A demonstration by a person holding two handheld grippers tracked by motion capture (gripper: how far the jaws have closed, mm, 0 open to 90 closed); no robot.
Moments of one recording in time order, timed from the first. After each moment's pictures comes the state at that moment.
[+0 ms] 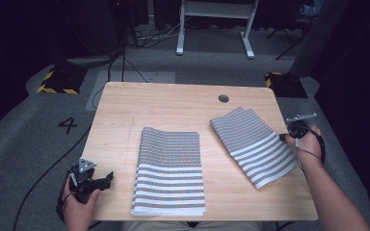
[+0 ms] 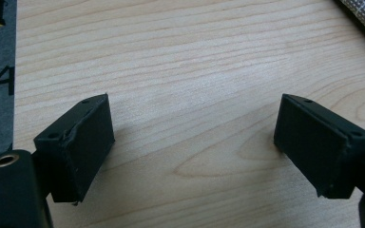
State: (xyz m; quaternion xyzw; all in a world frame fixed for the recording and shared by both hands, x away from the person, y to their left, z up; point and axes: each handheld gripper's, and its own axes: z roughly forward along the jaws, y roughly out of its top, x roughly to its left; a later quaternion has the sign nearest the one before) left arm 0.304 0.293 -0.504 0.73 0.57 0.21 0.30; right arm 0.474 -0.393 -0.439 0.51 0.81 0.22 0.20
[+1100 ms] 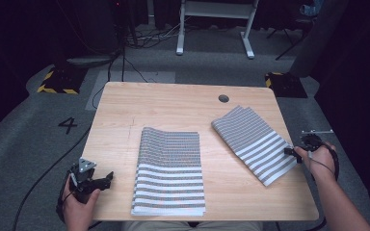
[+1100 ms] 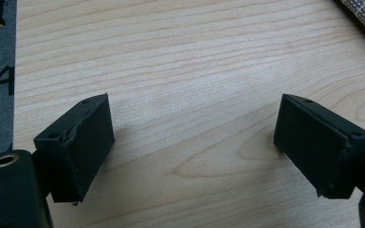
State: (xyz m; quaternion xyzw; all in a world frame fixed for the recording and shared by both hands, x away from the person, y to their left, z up) left arm 0.304 0.293 -0.504 0.73 0.57 0.21 0.31; right arm 0.444 -0.443 -0.480 0.63 0.72 0.23 0.17
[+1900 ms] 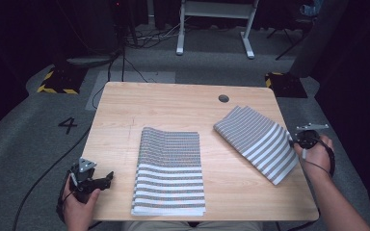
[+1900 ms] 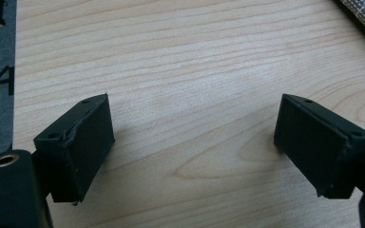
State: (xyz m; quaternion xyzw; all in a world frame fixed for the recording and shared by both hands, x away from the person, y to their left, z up) left arm 0.305 0.293 -0.504 0.73 0.57 0.21 0.30; right arm 0.435 -0.408 -0.438 0.54 0.77 0.21 0.26
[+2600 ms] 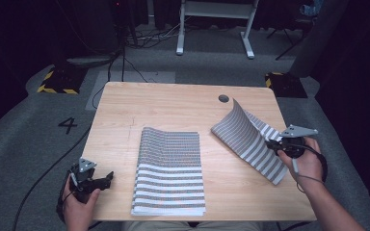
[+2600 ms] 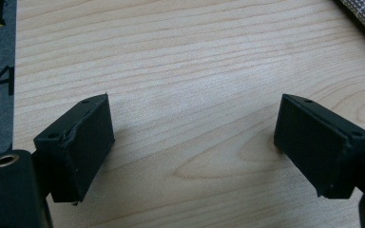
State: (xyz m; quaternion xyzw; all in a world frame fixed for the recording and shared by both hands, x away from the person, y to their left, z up) left arm 0.305 0.293 -0.504 0.73 0.57 0.21 0.31; right arm 0.383 -0.319 -0.389 0.39 0.83 0.32 0.24
